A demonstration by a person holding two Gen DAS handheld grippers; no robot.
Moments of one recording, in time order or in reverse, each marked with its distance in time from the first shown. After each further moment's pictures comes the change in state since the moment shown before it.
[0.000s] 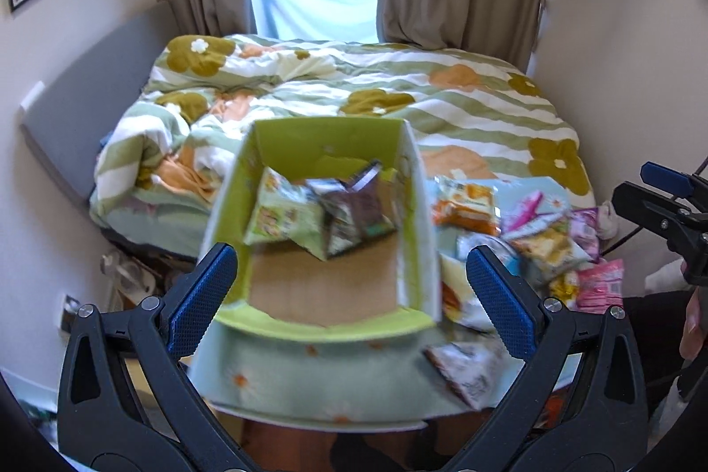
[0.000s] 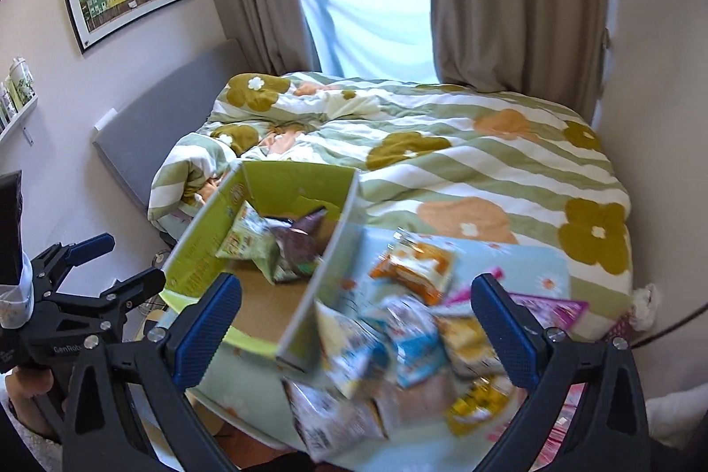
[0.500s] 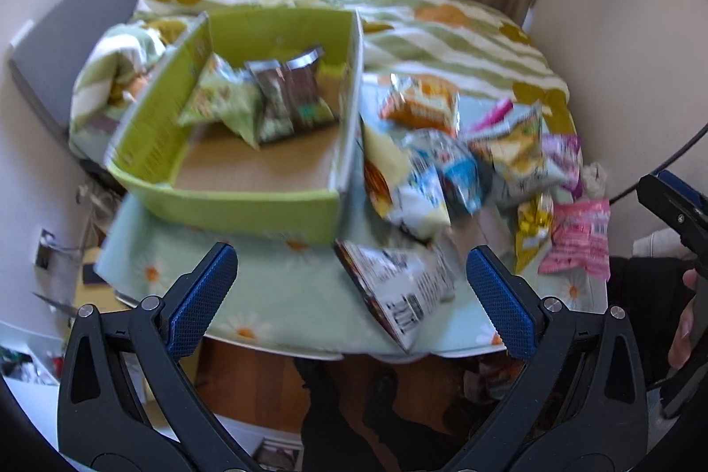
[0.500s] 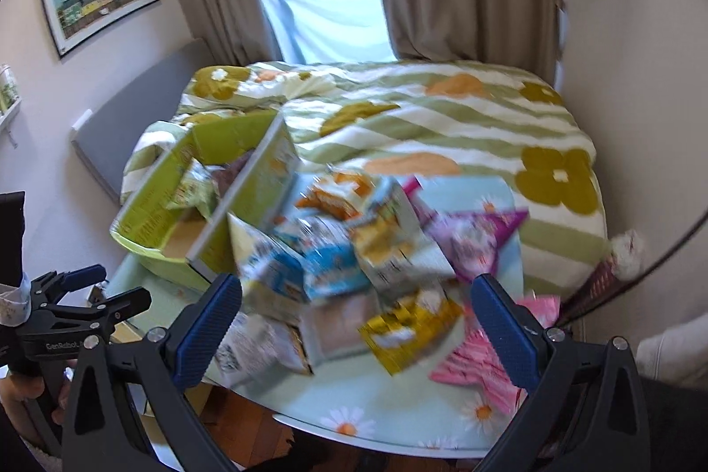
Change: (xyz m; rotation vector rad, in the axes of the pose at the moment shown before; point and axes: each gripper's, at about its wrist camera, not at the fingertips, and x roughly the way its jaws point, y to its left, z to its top) left arm 0.035 -0.081 -0.104 -0.065 0.177 -0.030; right arm -0.011 -0.090 -0.110 0.092 0.022 -0.062
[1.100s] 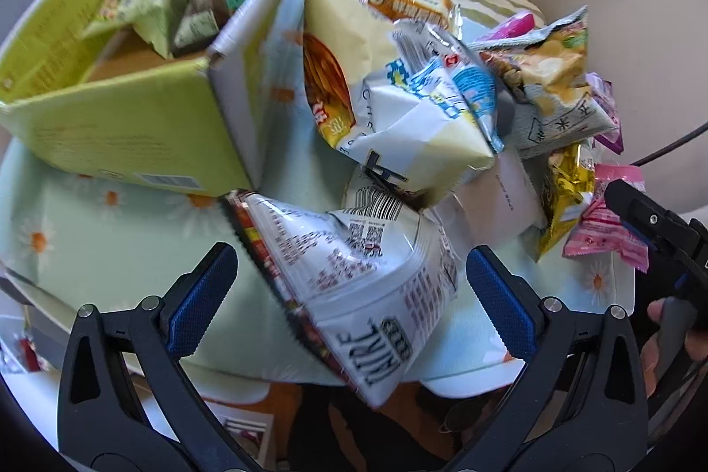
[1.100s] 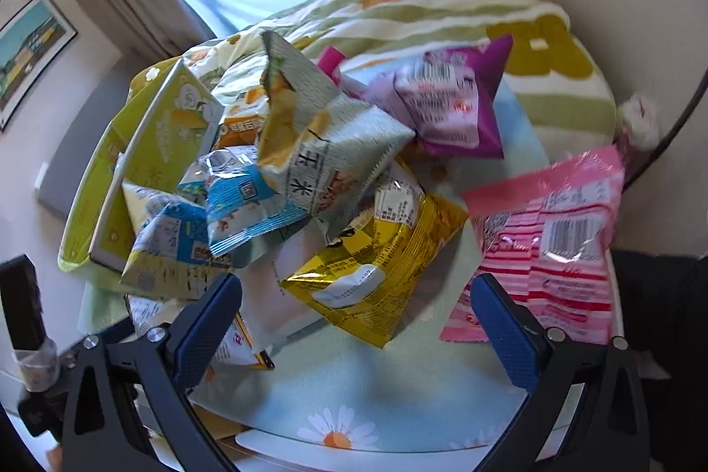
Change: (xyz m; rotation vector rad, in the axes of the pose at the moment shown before) left arm 0.132 -0.024 -0.030 -0.042 0.156 -0.098; right arm 0.107 -0.057 -0.062 0.312 0.160 -0.001
